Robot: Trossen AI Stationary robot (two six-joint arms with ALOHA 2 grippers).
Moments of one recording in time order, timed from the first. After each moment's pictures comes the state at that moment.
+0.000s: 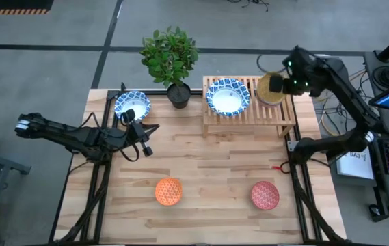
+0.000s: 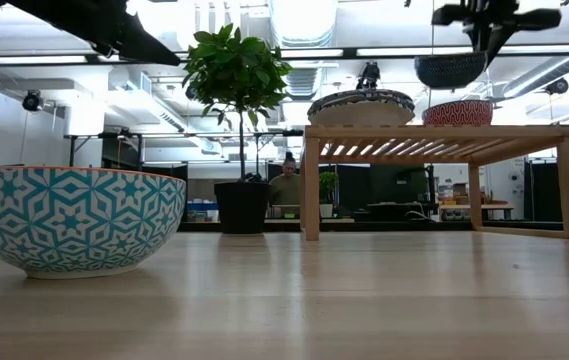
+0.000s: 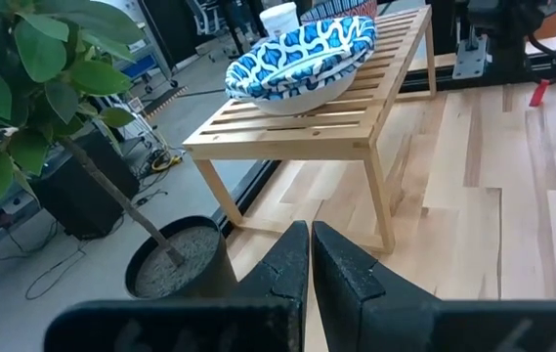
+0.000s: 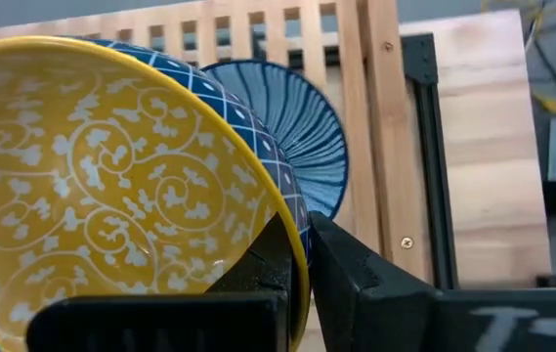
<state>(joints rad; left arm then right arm) -0.20 0.81 0.59 -0.11 -0.75 0.10 -0.82 1.23 1.64 -1.57 0.19 0.79</state>
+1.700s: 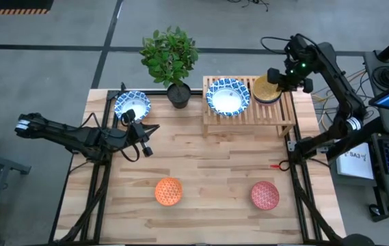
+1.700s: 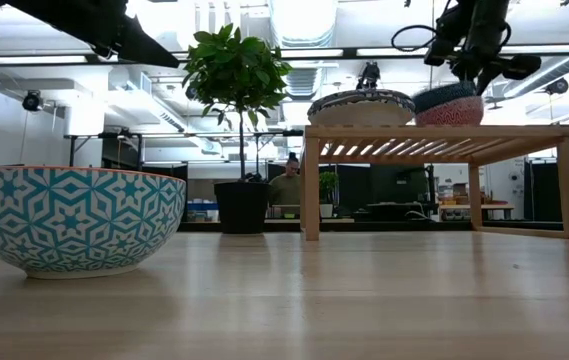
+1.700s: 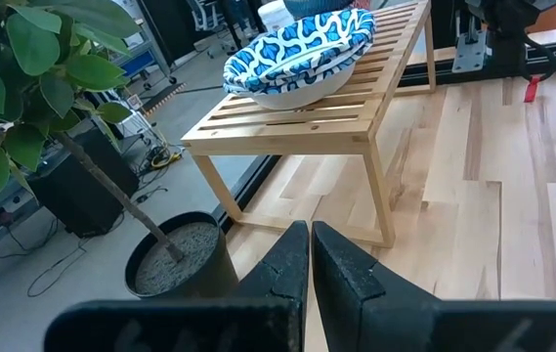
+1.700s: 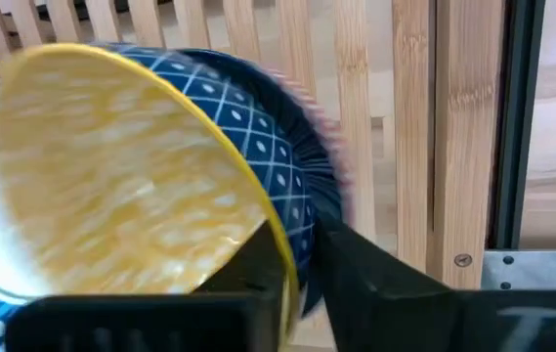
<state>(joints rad) -0.20 0.81 0.59 -0.12 -0.75 0.10 -1.17 1.42 1.63 -1.57 -0.24 0.54</state>
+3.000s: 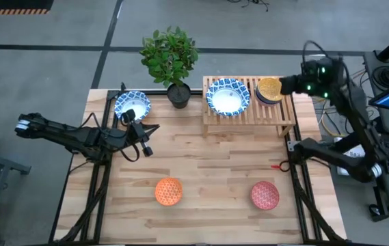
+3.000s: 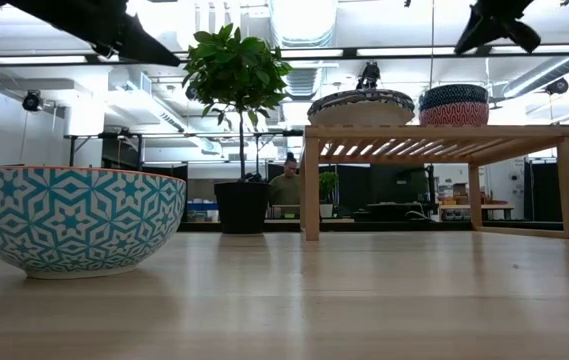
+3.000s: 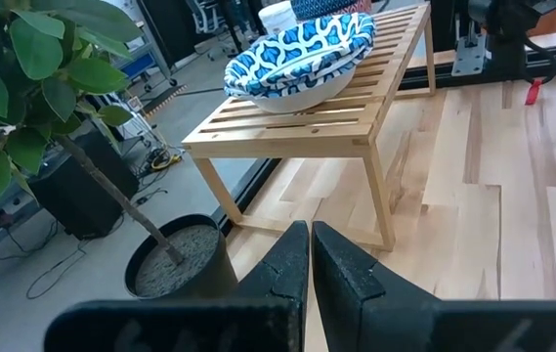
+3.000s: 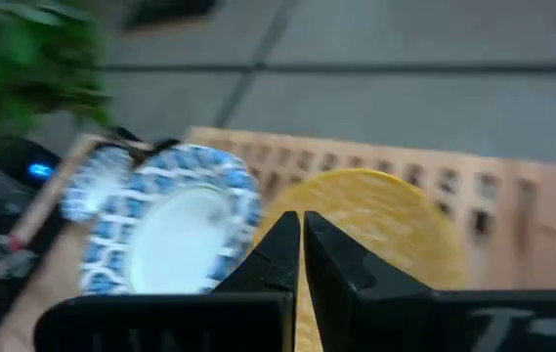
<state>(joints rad) -0.20 0.81 0.59 -0.11 -0.75 0.10 -1.09 0.86 1.26 -0.92 -0.25 0.36</state>
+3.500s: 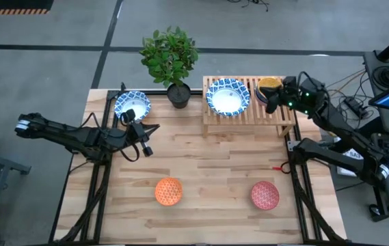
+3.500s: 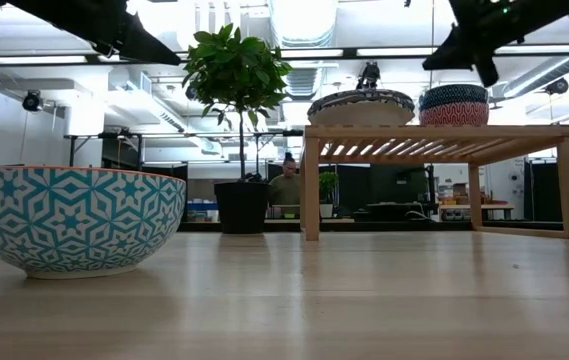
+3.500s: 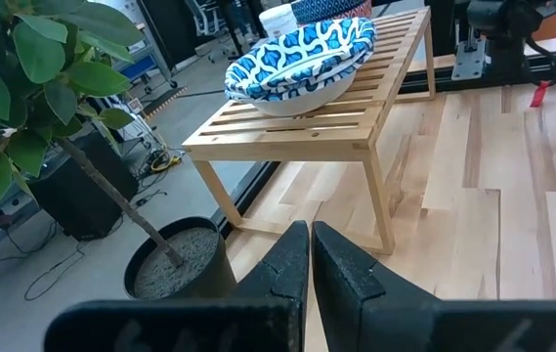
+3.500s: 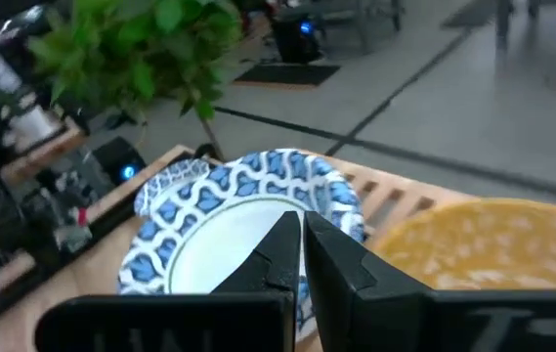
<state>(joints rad) -0.20 0.81 0.59 -0.10 -0.75 0.10 -0.84 0.67 0.75 -0.27 -0.23 0.29</state>
